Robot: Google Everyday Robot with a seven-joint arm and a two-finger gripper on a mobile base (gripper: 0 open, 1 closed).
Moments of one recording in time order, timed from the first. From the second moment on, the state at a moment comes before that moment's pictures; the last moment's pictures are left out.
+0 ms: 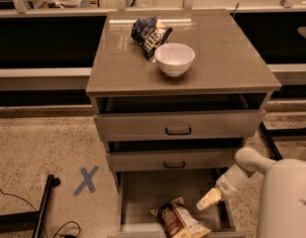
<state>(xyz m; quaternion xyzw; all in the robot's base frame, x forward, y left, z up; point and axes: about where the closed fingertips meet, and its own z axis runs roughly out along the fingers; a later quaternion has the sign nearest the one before) 0.469 -0.247 0.319 0.24 -0.91 -0.32 0.07</state>
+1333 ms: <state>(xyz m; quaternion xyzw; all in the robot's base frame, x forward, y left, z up) 0.456 -0.208 0.208 0.22 -0.92 -0.33 0.04</state>
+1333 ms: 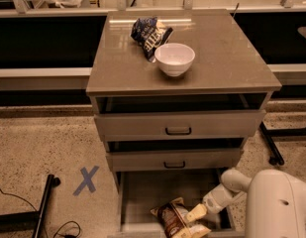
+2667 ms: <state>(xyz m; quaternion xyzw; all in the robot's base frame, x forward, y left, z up) 0.430 -0.176 0.227 0.32 -0.82 -0.48 0.04</state>
